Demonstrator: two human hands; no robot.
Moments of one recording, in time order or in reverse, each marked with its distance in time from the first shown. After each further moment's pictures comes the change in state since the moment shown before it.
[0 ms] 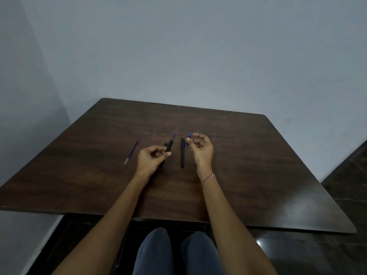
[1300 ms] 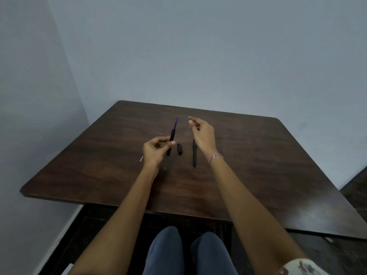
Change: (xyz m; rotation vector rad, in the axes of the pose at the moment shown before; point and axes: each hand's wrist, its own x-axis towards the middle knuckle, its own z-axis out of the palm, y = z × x) left_hand 0.001 0.024 -0.017 -0.147 0.152 -0.018; right_hand 0.007 -0.056 0.035 -0.521 -0.264 -0.262
